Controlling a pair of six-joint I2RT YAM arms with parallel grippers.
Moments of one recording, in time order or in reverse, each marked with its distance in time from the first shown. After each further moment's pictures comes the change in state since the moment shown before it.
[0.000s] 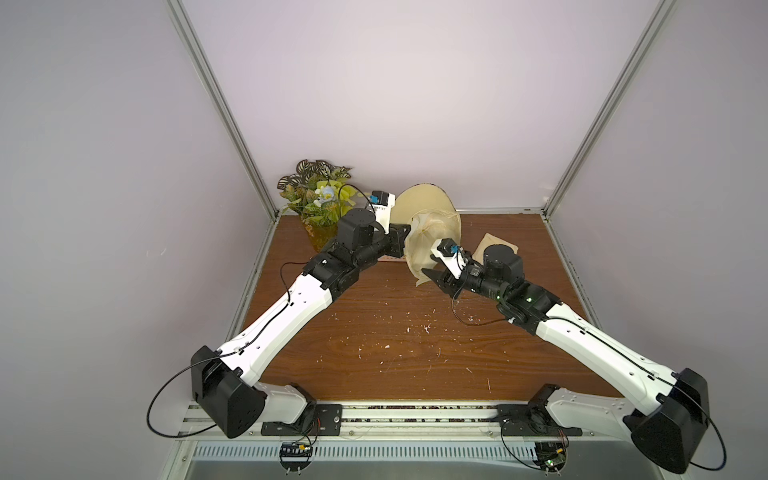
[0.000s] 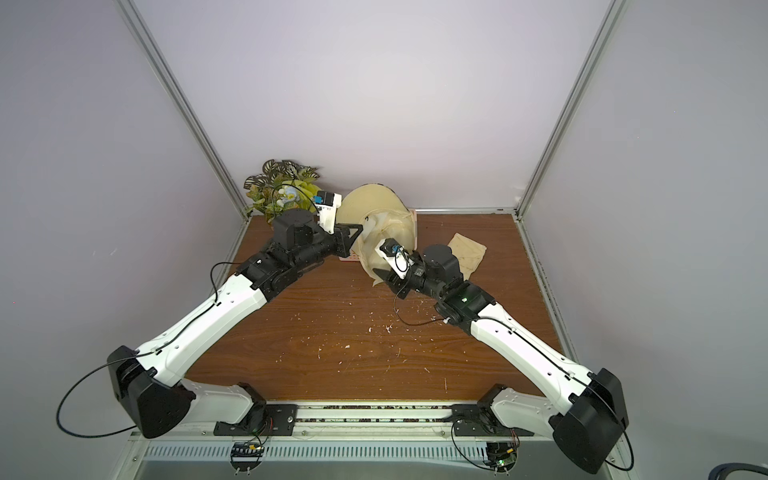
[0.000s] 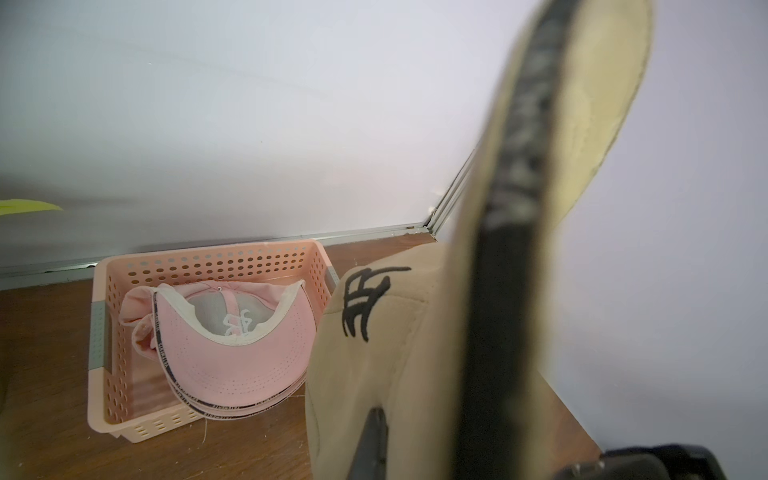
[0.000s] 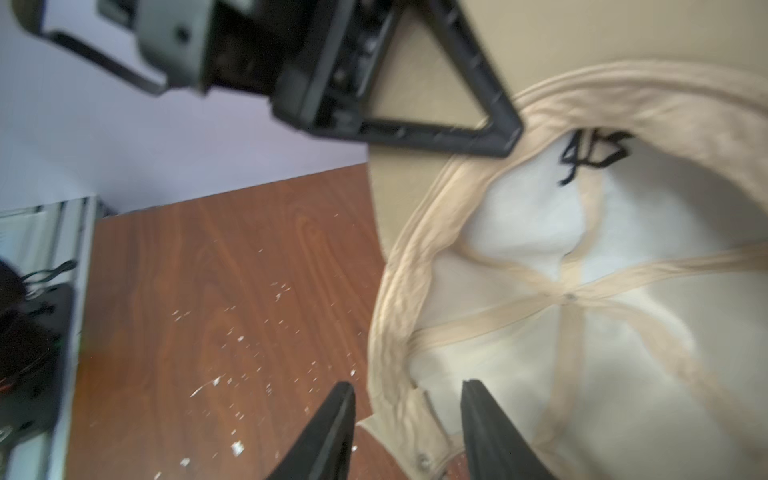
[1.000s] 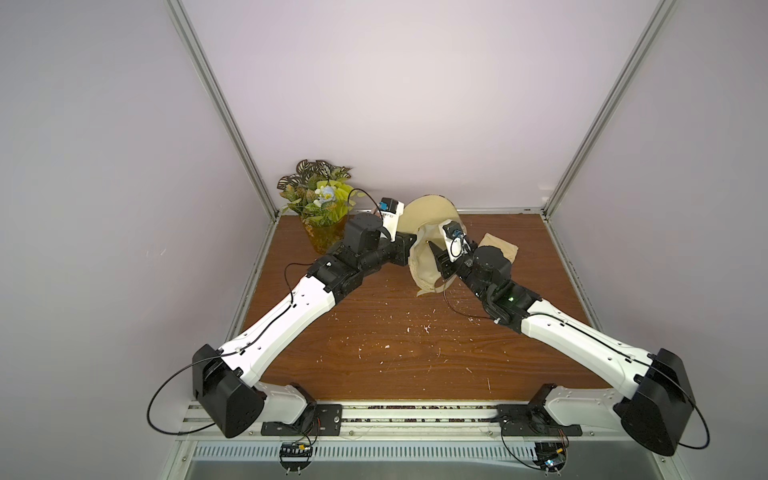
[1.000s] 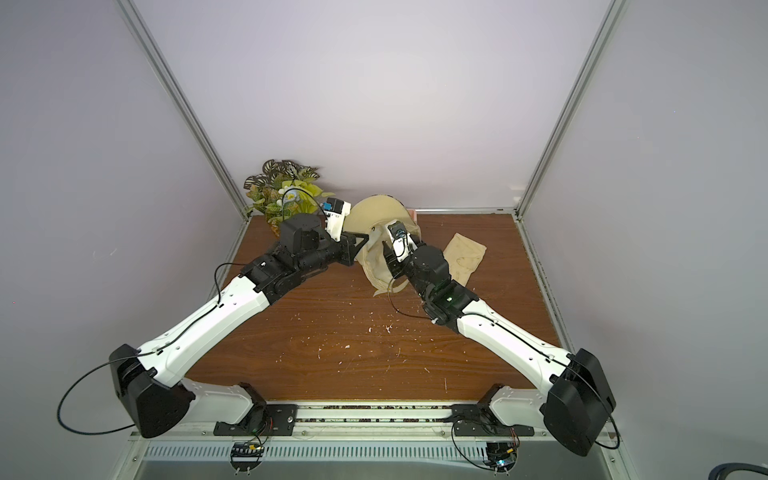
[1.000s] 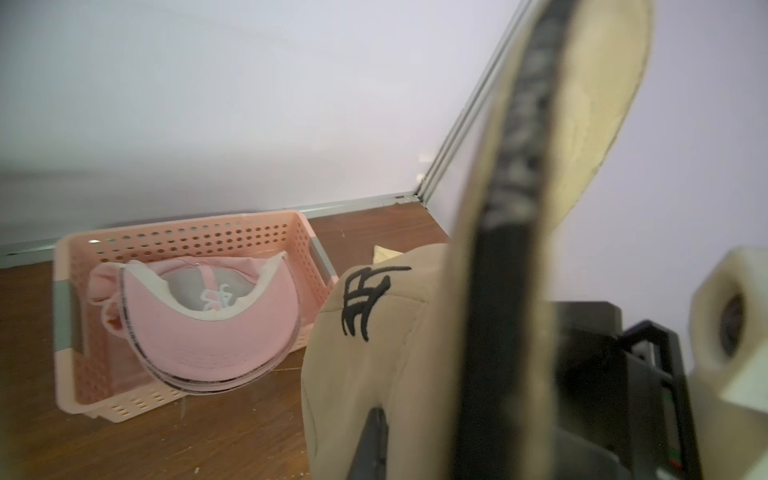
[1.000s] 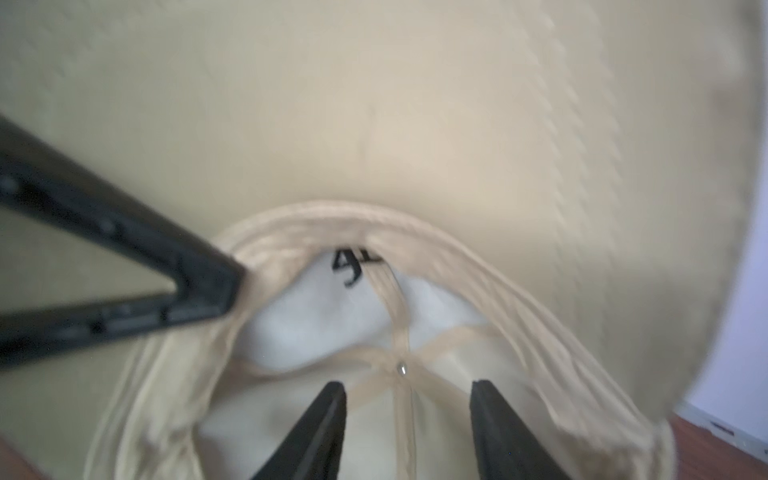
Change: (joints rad) left arm -0.059 0.010 -0.004 -0.056 0.026 0.023; right arm 0.051 0.102 -0.022 0.268 0.437 0.075
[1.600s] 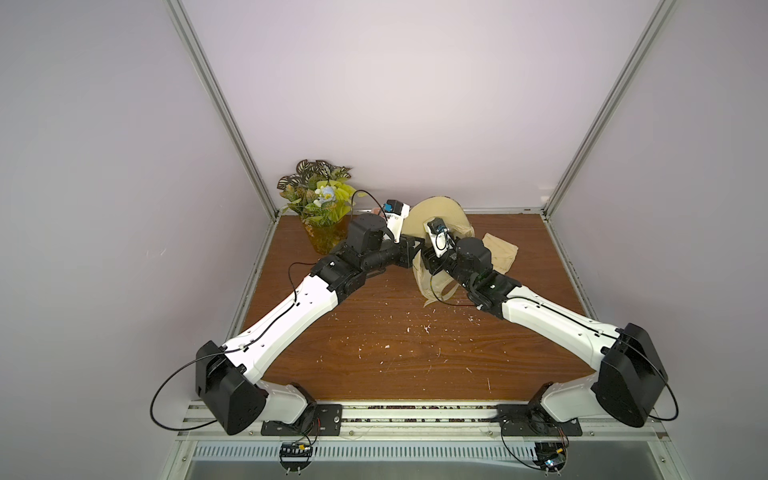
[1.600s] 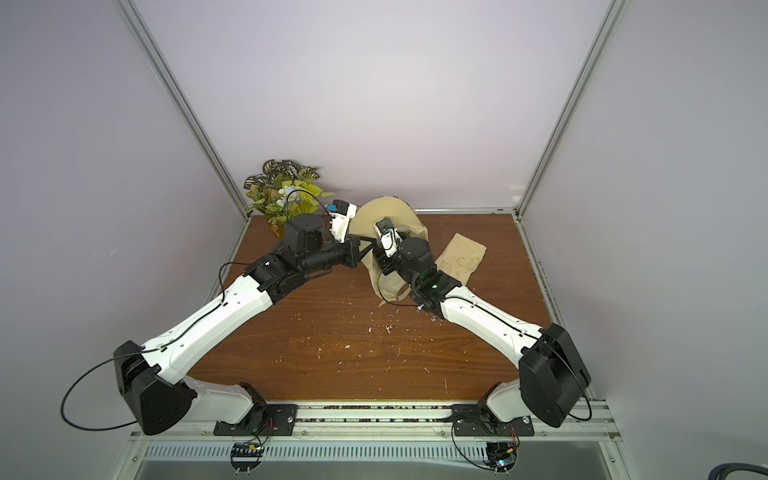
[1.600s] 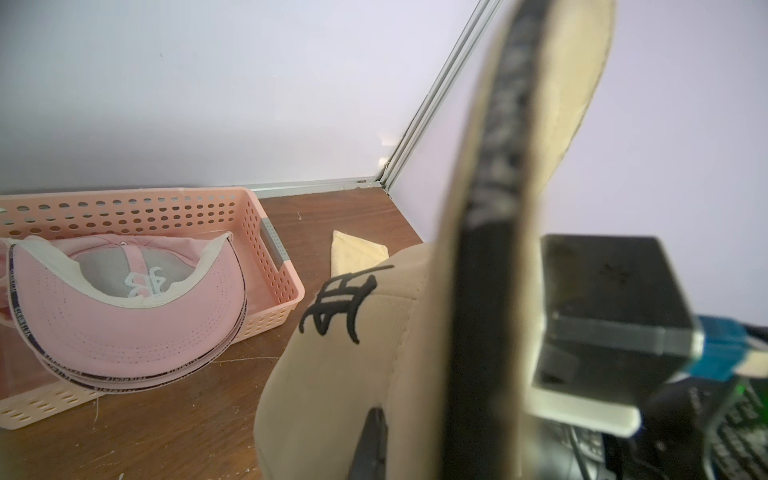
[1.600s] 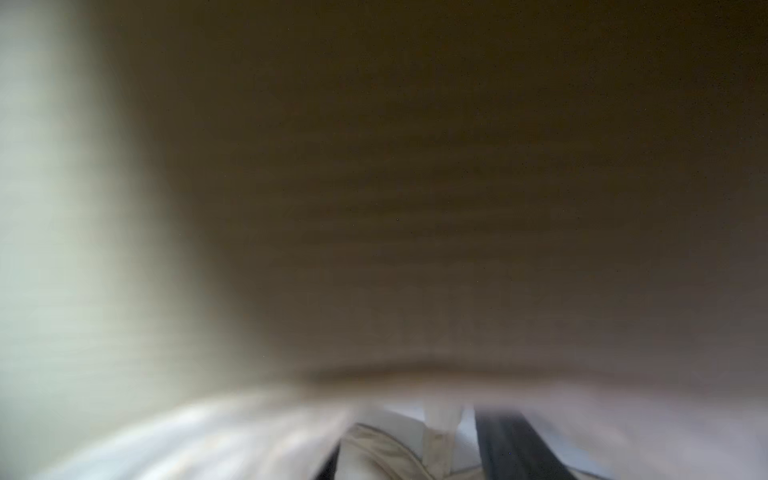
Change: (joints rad) left arm -0.006 0.008 0.000 0.019 0.089 -0.088; right arm -0.010 0.153 0.082 -0.022 -0.085 0.034
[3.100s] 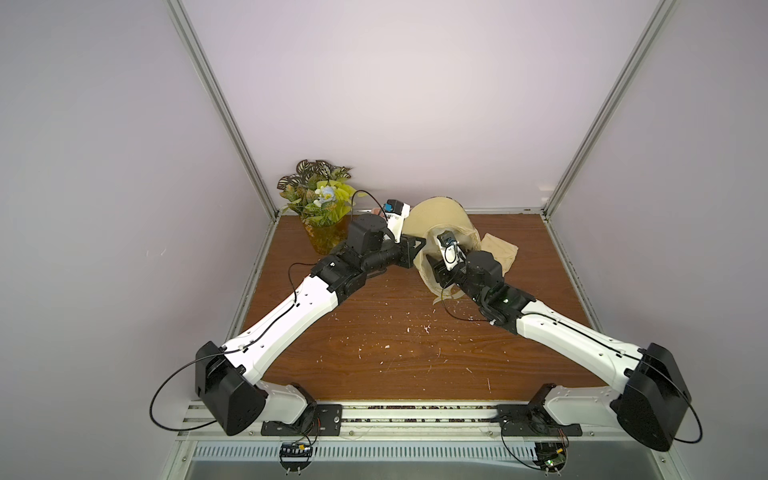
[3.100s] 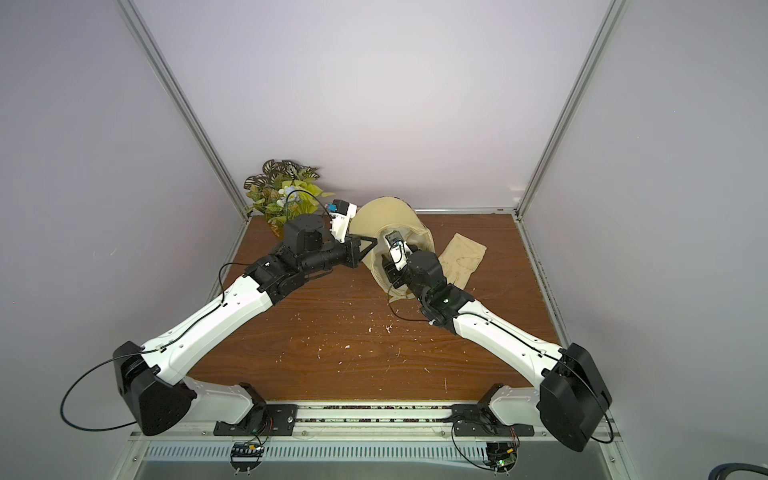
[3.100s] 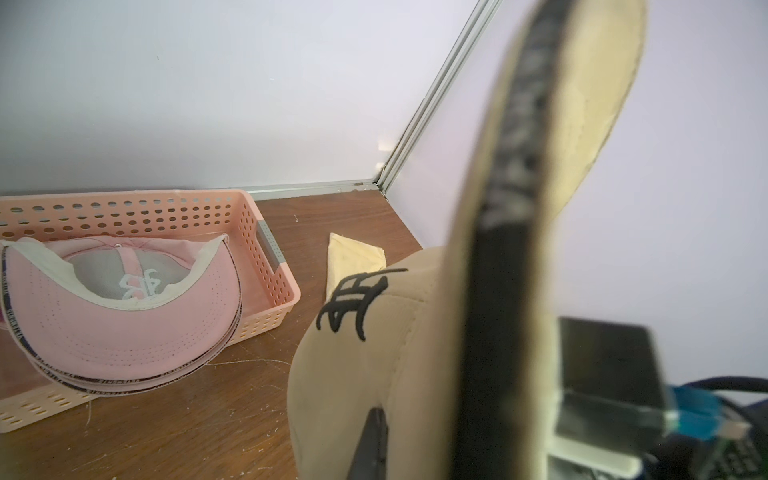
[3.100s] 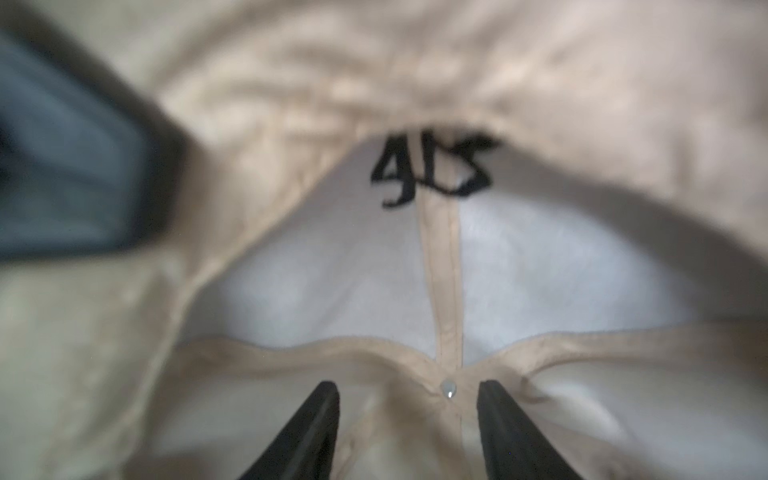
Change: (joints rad) left arm -0.003 -0.003 0.000 0.009 0.006 -0.009; right arm 0.009 -0.150 -0.124 -0.048 0.064 -0.008
